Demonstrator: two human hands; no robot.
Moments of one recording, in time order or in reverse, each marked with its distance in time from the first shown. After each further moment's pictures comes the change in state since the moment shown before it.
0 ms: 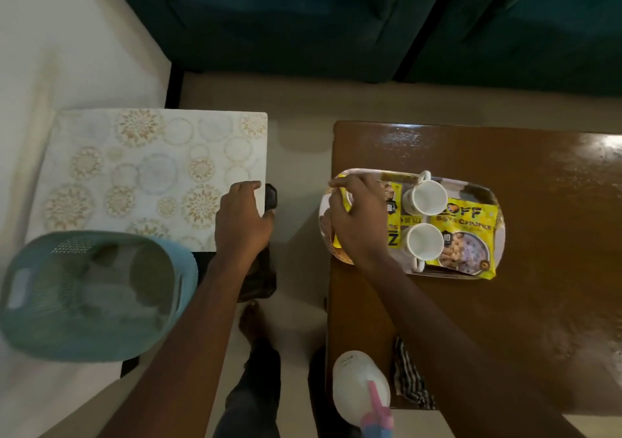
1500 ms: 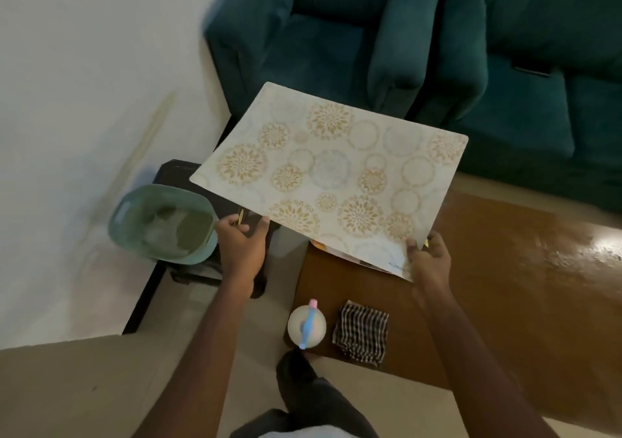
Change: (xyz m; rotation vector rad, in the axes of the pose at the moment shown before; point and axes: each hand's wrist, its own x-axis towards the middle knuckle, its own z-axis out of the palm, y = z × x) left_hand -0.233 0.073 -0.080 -0.861 0.301 -0.361; right_hand -0.106 -0.010 -0.240 0.595 0.078 0.593
